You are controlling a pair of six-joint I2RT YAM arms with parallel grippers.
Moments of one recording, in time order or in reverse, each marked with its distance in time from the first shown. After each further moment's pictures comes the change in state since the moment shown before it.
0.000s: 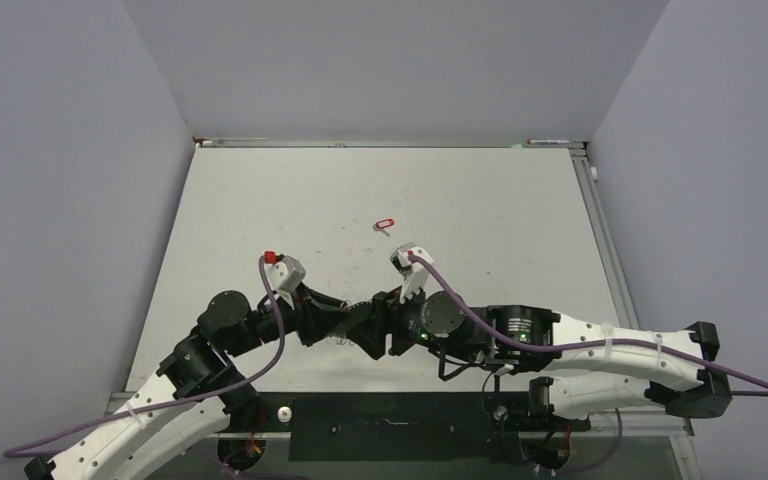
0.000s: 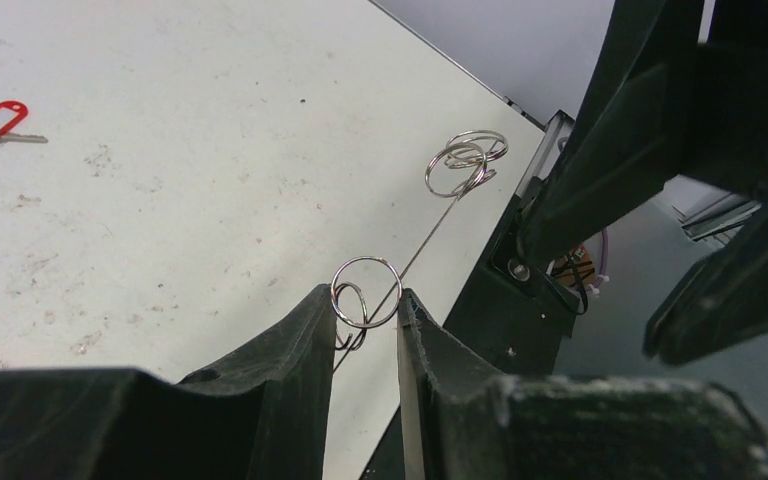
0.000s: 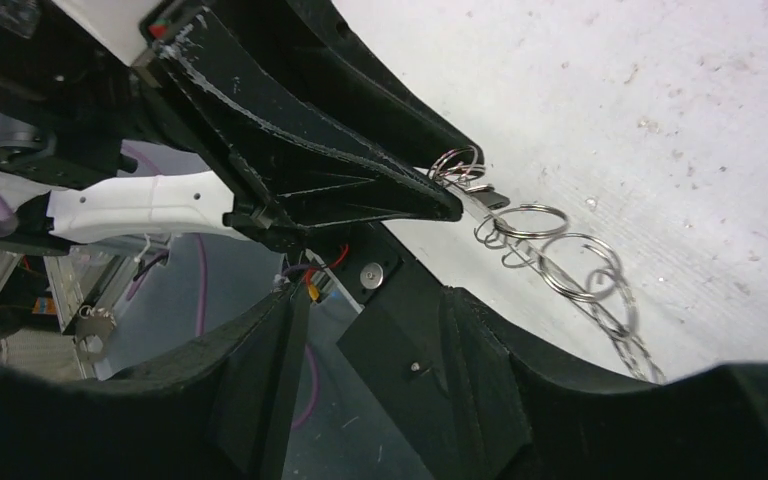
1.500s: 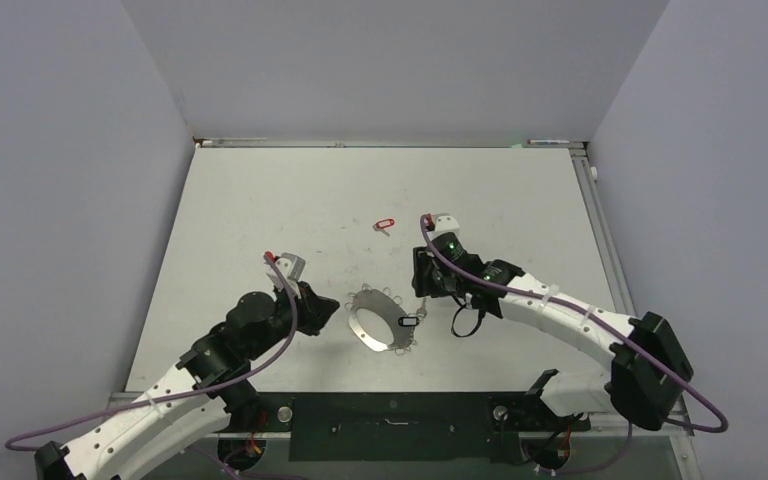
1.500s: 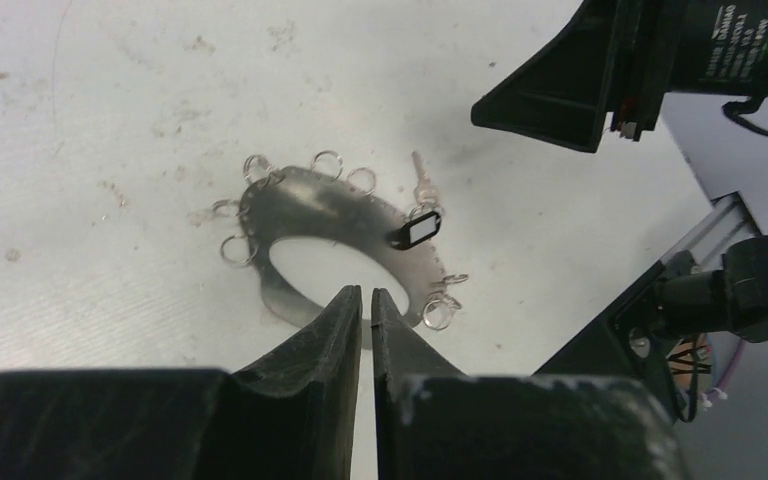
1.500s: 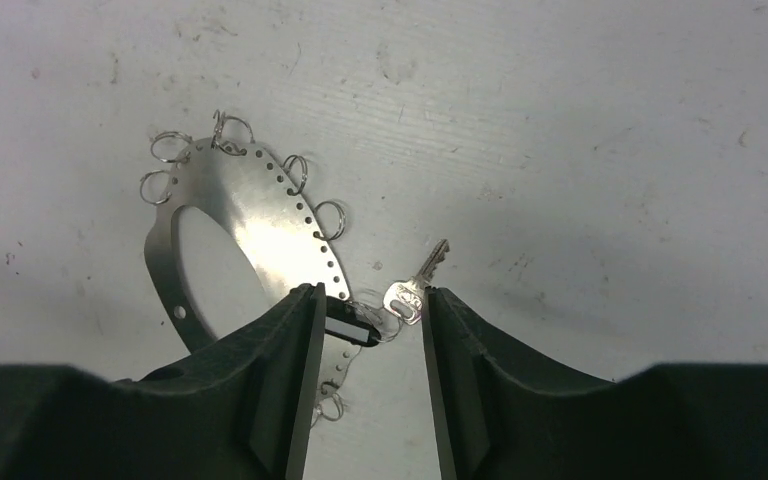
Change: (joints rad) left arm -0.001 0.025 -0.123 -0.018 -0.346 -0.165; right arm -0.586 0.209 -0.249 0.047 -0.099 -0.219
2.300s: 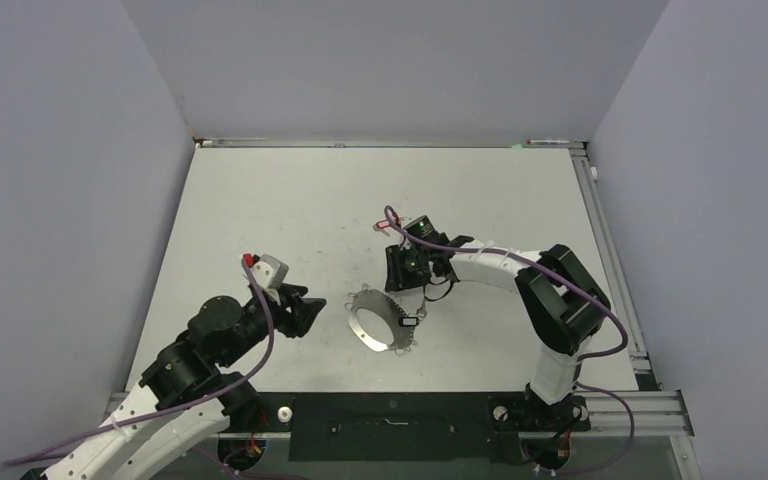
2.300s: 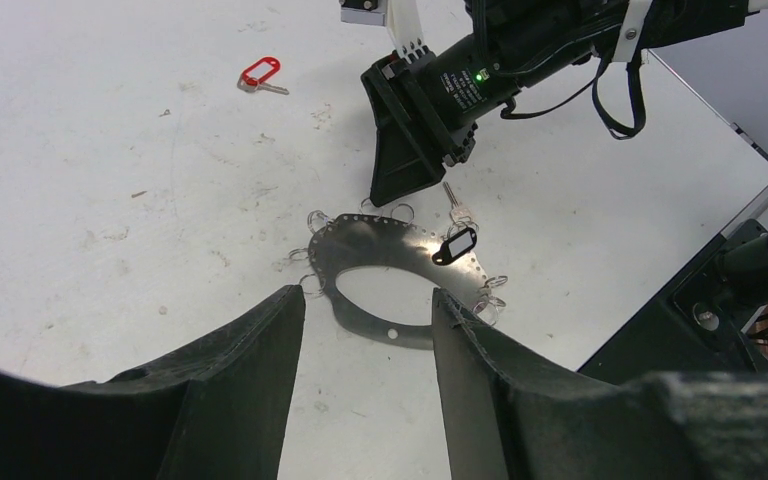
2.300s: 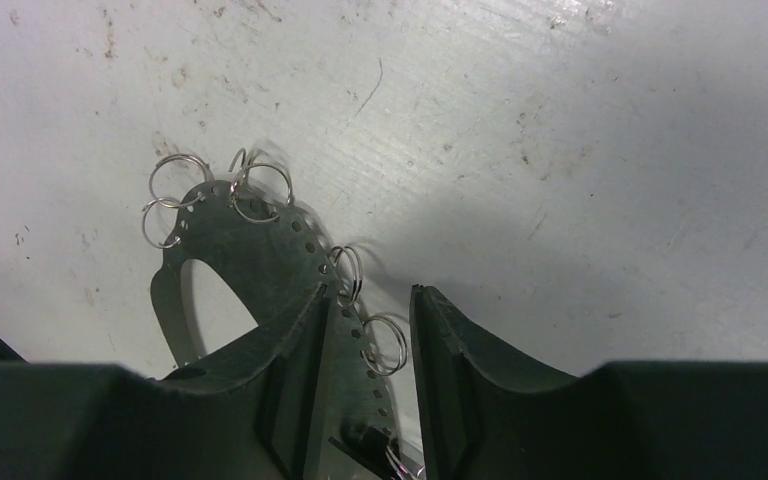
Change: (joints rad) left arm 0.000 -0.101 0.182 -0.242 -0.040 0.262; right arm -0.141 0.522 0.183 0.172 -0.446 -0.110
